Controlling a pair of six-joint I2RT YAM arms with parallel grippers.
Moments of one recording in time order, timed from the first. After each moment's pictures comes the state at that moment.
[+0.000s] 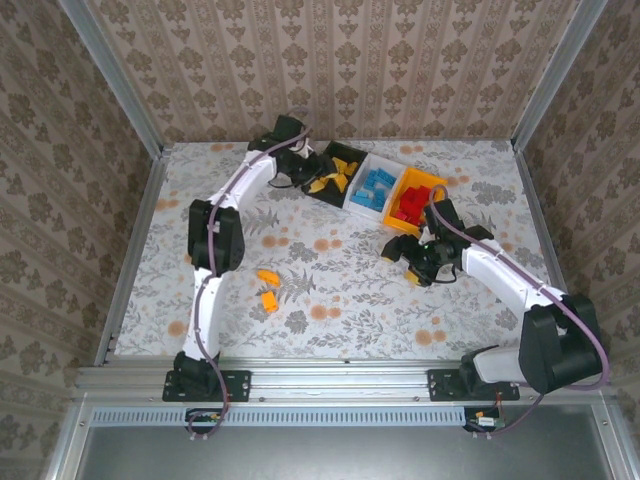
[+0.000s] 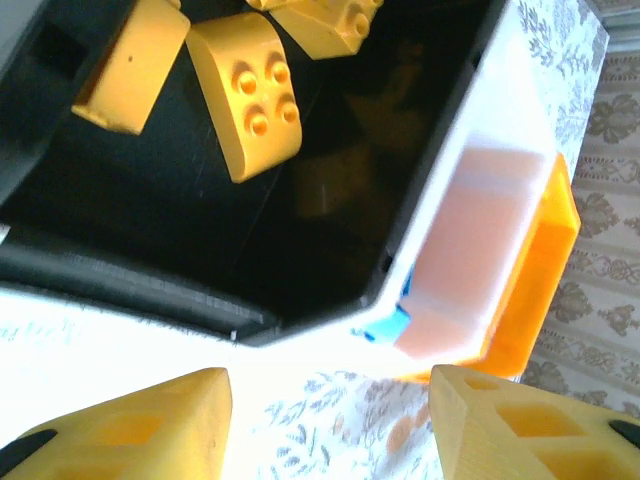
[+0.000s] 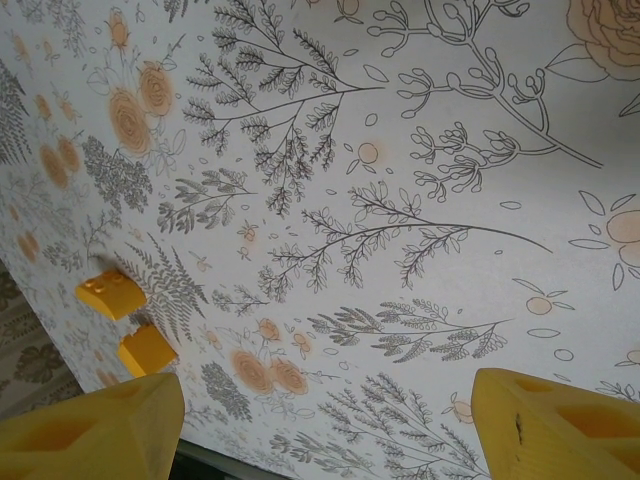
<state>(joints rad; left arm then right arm) -0.42 2.34 2.18 -0.82 0.58 -0.71 0.26 1.34 0.86 -0.66 -0.43 0.85</state>
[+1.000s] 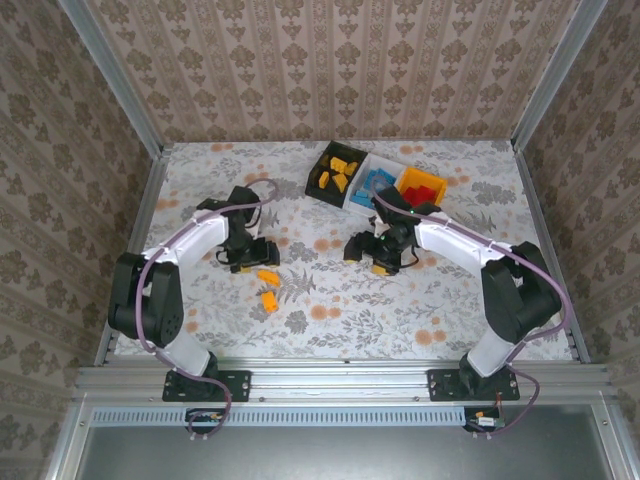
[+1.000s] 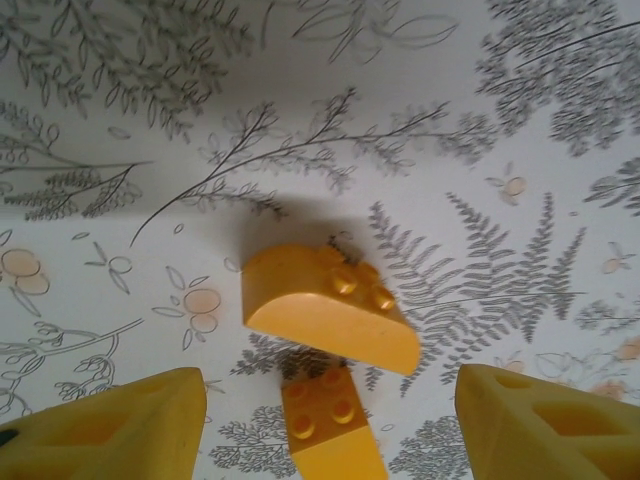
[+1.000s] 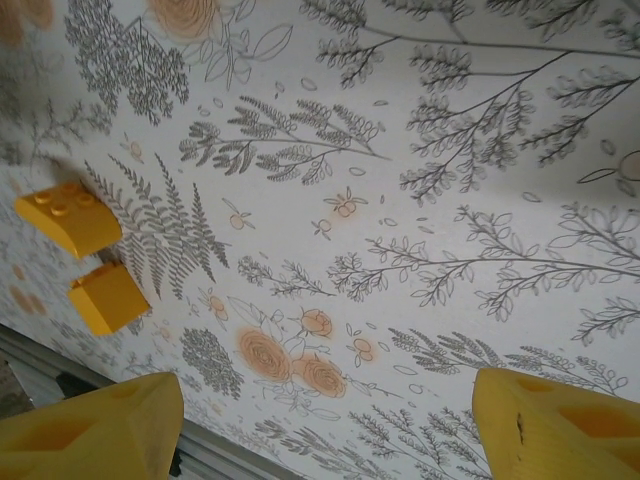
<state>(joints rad) -0.36 1.61 1.12 -0.97 0.20 -0.38 0.47 1.67 1.17 -0.75 -0.42 0.70</state>
